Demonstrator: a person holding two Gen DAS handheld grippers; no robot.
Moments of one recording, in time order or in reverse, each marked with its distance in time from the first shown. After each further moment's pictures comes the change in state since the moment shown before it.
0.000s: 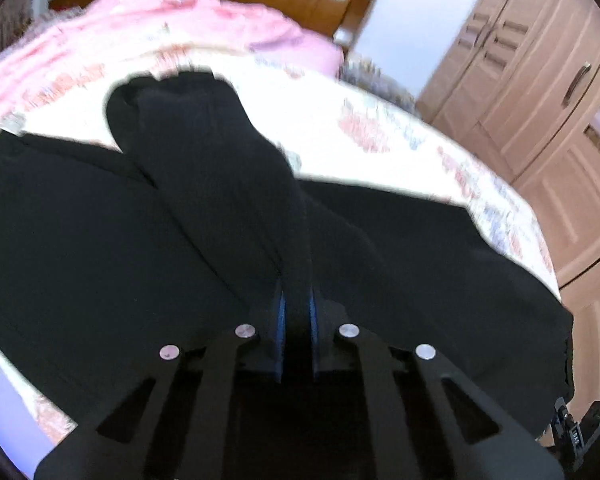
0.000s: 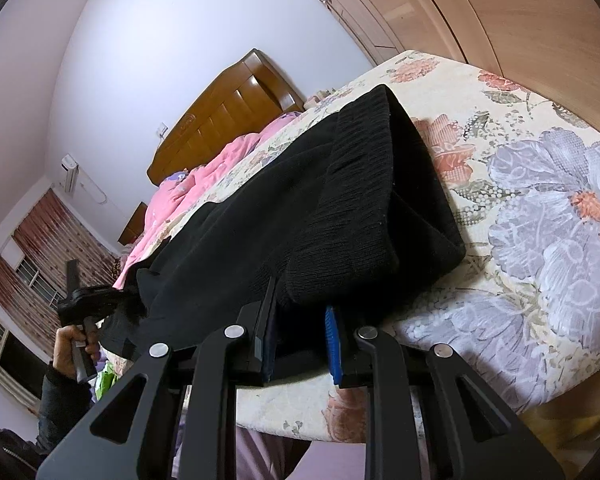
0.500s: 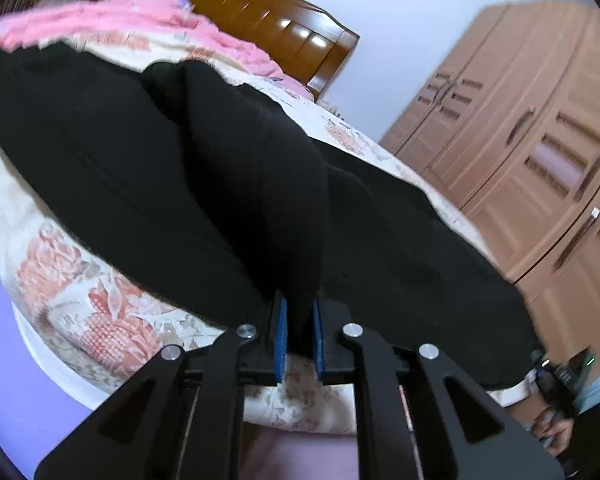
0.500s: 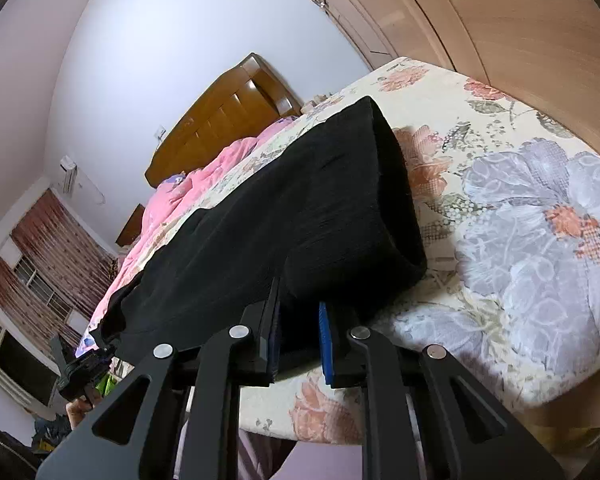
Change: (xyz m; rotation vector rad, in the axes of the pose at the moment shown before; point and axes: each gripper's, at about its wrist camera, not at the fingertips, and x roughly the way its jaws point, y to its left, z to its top) left arm -0.036 0.078 -0.119 -0.134 -0.144 -0.252; right arm -0.008 -0.010 0.002 -0.013 -0.019 -0.028
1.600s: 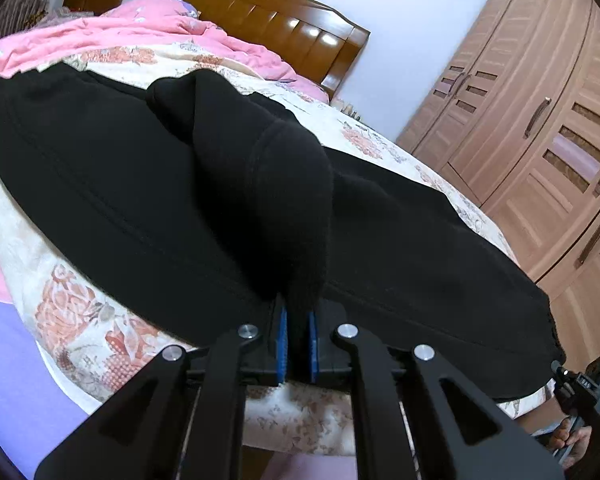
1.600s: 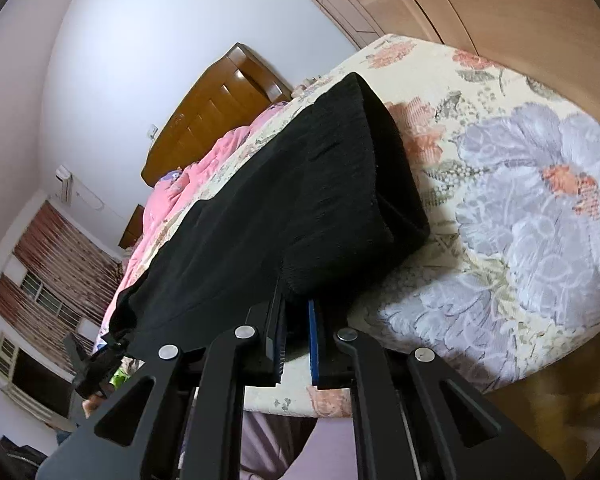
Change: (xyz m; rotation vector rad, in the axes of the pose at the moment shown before) left arm 0.005 -0.020 0.019 0.077 0.006 0.110; right arm 0.002 0.000 -0.003 0.090 0.070 0.012
